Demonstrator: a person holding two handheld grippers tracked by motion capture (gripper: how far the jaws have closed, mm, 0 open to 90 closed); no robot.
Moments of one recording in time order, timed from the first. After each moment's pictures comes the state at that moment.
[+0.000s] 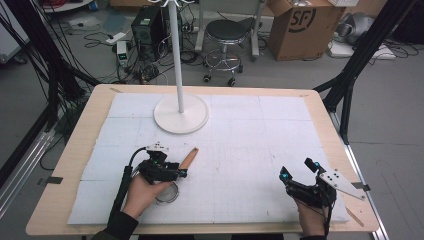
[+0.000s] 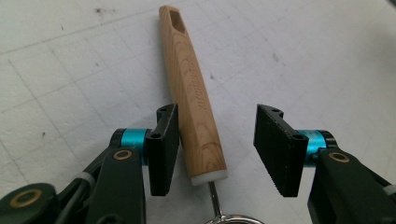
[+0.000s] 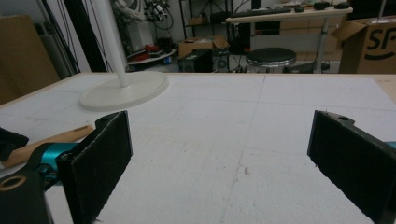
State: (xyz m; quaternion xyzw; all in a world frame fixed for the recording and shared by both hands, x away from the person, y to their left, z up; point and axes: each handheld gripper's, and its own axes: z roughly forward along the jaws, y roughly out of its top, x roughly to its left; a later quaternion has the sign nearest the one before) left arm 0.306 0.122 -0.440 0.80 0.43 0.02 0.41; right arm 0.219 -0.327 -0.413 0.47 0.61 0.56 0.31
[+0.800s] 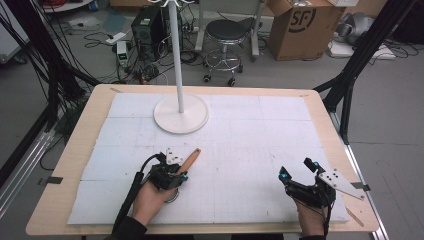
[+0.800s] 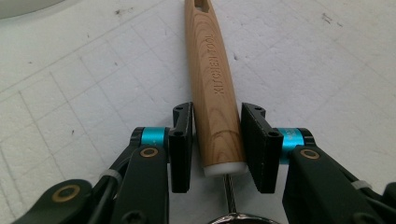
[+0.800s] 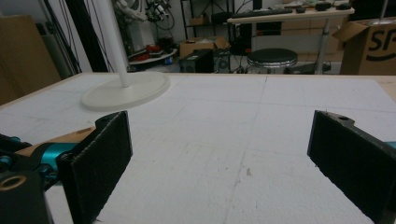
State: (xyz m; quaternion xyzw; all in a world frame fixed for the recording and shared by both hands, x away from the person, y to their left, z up) left arm 0.287 0.093 -0.443 0.84 0.41 0.16 0.33; right arm 0.218 -0.324 -0.413 0.47 0.61 0.56 0.31
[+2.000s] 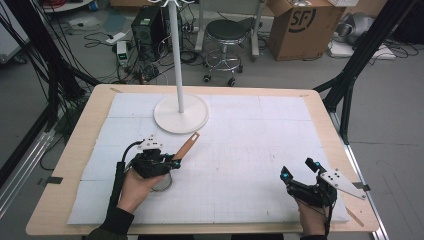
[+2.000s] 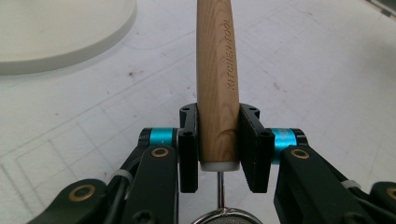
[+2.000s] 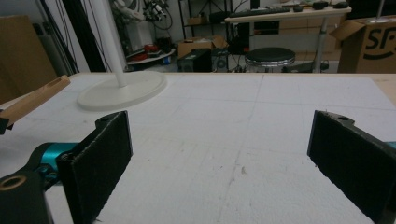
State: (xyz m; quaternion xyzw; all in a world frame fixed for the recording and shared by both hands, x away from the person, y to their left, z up) left arm 0.308 0.141 -0.418 0.80 0.38 0.08 0.46; right arm 0.220 -0.329 -0.414 0.47 0.61 0.56 0.31
